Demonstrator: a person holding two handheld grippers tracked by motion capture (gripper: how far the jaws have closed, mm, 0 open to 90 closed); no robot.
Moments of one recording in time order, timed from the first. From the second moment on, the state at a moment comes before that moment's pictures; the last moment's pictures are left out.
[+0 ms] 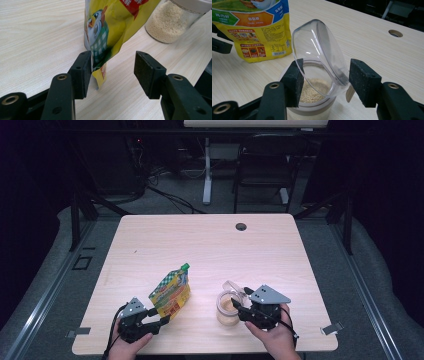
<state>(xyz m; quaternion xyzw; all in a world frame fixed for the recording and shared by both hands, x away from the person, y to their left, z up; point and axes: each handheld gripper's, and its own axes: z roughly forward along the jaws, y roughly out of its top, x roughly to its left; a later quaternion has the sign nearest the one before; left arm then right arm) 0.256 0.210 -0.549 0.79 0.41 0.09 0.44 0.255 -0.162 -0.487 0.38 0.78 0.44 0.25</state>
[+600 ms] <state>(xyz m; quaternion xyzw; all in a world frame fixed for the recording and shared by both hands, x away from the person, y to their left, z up) 0.256 0.211 -0.549 0.79 0.41 0.09 0.44 0.252 -0.156 -0.493 0.37 0.78 0.43 0.26</state>
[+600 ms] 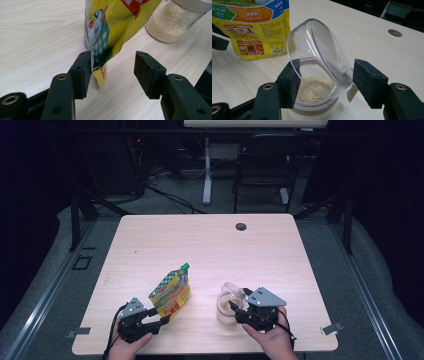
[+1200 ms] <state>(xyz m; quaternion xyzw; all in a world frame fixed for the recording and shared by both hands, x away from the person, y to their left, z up) 0.256 0.210 -0.550 0.79 0.41 0.09 0.44 0.241 -0.138 -0.493 0.32 0.80 0.40 0.32</state>
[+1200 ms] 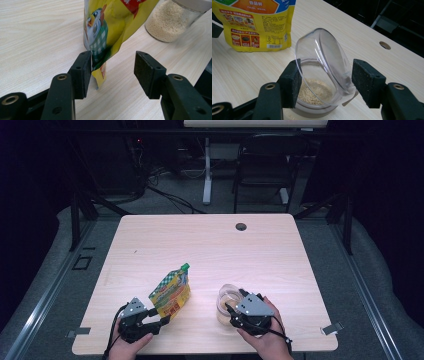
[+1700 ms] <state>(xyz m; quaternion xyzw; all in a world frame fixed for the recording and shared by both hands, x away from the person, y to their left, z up) 0.255 0.210 -0.550 0.79 0.41 0.09 0.44 0.237 -0.130 -0.493 0.31 0.80 0.40 0.32</state>
